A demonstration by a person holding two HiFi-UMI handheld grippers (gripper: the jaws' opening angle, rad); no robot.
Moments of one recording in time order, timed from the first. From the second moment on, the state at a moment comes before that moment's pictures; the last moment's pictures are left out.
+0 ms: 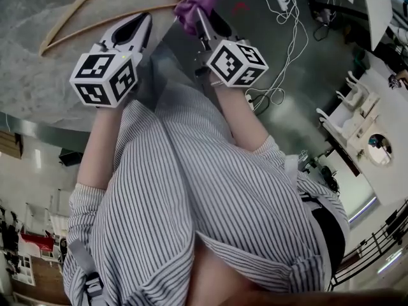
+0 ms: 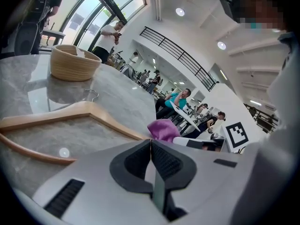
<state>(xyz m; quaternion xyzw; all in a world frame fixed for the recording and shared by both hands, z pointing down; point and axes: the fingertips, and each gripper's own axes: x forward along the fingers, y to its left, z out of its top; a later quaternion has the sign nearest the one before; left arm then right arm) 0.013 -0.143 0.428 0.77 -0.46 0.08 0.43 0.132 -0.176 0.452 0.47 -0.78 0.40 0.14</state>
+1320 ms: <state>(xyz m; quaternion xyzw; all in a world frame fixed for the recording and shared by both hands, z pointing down) -0.055 -0.146 0.440 0.74 -0.50 0.04 0.45 0.049 -0.195 0.451 0.40 -0.81 0.40 0.17</state>
